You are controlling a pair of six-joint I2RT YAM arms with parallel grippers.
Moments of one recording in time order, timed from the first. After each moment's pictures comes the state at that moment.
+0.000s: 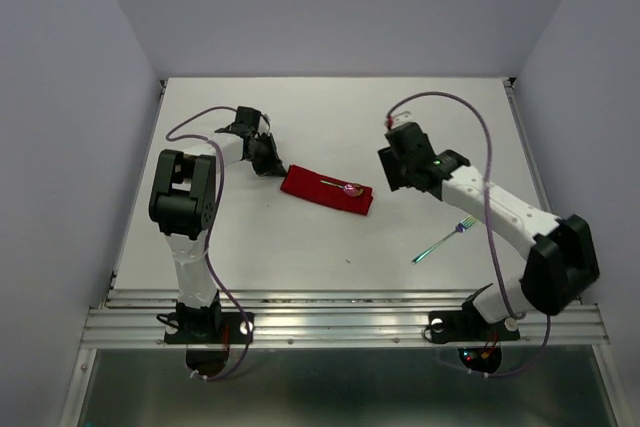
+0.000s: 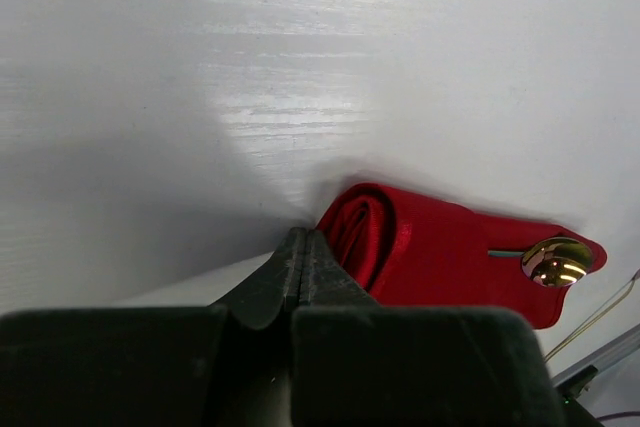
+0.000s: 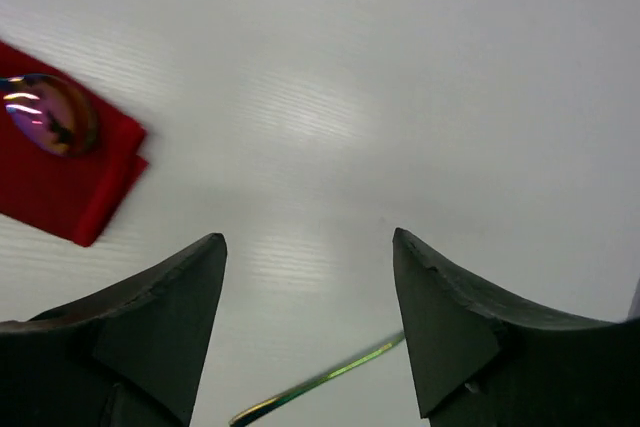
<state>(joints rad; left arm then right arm) -0.21 2.01 1.32 -0.38 0.35 -0.52 0.64 1.56 1.24 -0.57 0.45 0.01</state>
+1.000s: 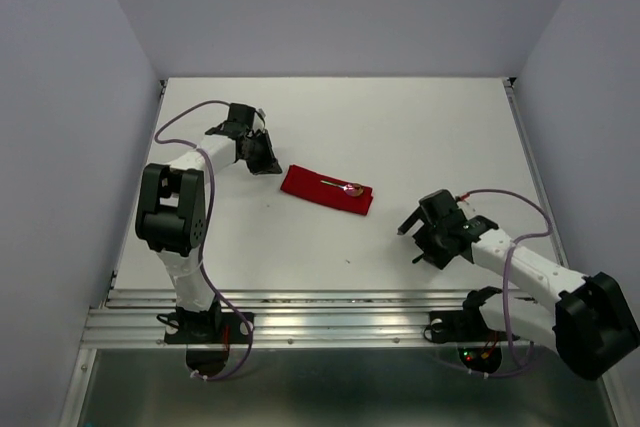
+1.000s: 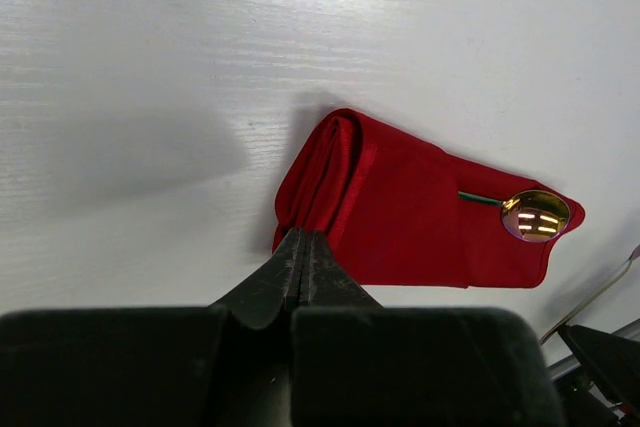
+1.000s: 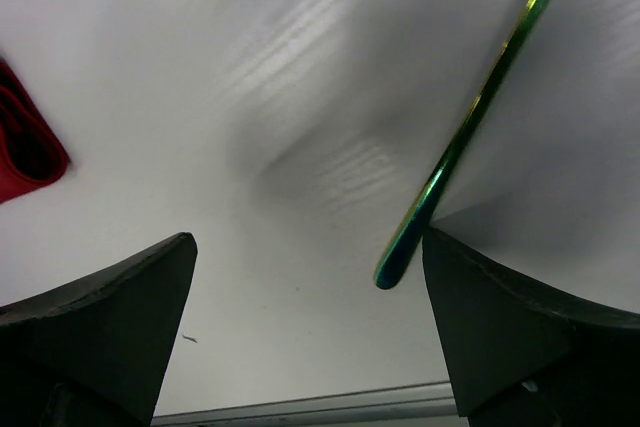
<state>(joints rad) -0.21 1.84 1.25 -0.43 0.31 -0.49 0.50 1.03 0.48 -0.56 0.18 1.25</state>
